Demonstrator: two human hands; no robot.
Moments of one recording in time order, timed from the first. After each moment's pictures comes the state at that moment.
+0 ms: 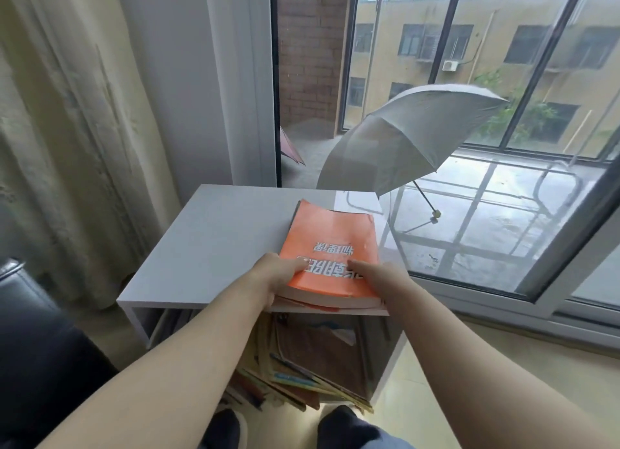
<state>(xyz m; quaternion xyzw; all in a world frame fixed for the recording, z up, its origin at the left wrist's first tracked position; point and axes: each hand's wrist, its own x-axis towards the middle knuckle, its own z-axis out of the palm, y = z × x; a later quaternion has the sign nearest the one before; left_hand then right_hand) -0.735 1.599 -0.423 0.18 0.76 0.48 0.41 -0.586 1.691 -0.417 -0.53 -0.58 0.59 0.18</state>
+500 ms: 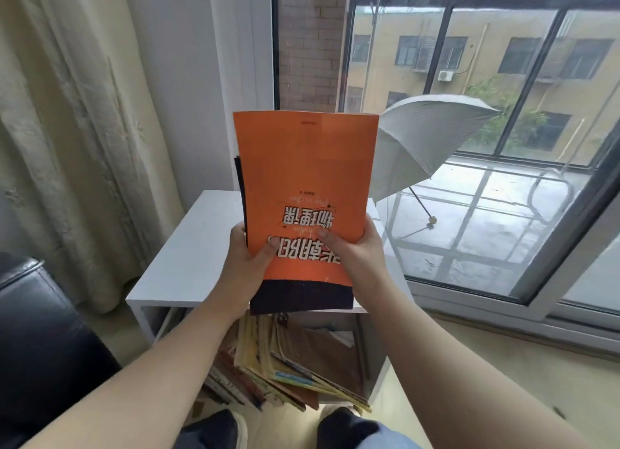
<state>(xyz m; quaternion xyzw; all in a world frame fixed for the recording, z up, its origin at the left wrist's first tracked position) -0.737 1.551 -0.411 0.35 0.64 0.65 0.22 -0.607 1.653 -0.387 -0.25 -0.59 0.65 0.42</state>
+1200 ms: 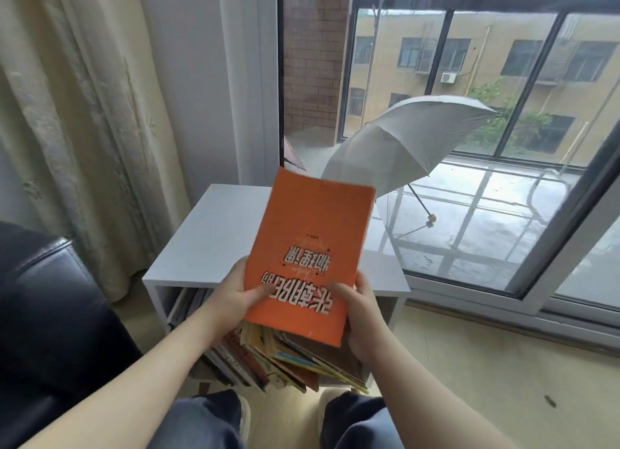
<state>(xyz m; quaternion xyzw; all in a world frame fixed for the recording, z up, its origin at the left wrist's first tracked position) -0.741 1.504 -0.439 0.38 0.66 0.55 0.34 -0.572 1.619 -0.446 -0.29 -0.47 0.78 0.29</state>
